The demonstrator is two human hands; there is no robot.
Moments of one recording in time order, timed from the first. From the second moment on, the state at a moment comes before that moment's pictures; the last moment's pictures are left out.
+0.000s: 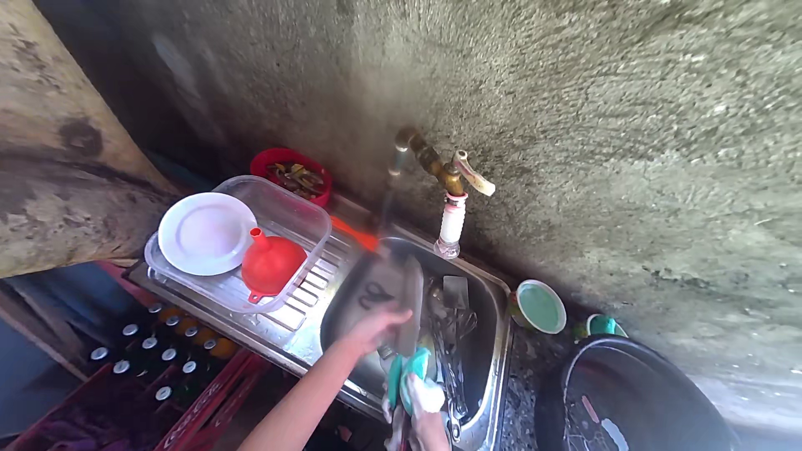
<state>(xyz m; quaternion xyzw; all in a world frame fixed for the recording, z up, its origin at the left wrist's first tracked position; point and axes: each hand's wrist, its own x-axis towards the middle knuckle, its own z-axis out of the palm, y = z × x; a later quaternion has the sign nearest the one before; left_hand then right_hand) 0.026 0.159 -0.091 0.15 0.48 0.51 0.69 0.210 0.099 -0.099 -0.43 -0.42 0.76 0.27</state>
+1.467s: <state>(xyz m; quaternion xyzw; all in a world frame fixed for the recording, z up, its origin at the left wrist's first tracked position) 0.082 0.093 -0.117 0.26 0.60 0.51 0.56 0.220 0.075 -0.034 -0.65 -0.61 0.43 0.16</state>
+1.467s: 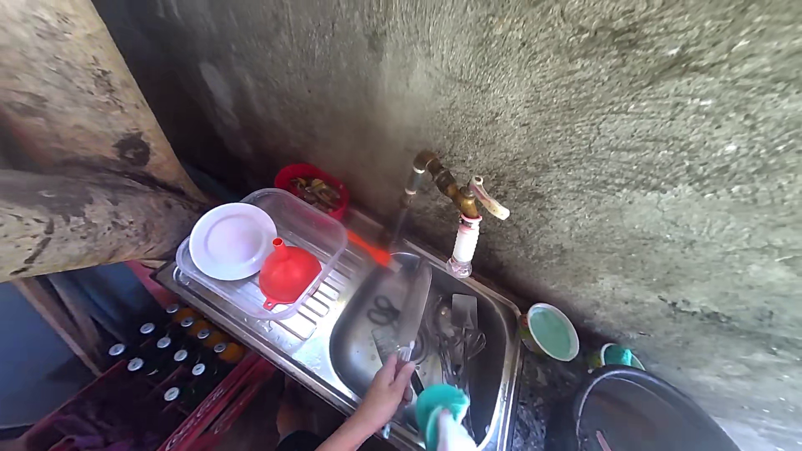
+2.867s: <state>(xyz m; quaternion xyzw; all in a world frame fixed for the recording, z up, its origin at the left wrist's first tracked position) 0.084 0.093 -0.101 0.51 0.62 0.18 0.56 0.243 0.241 -0.012 -0.60 -0.42 0.26 0.63</state>
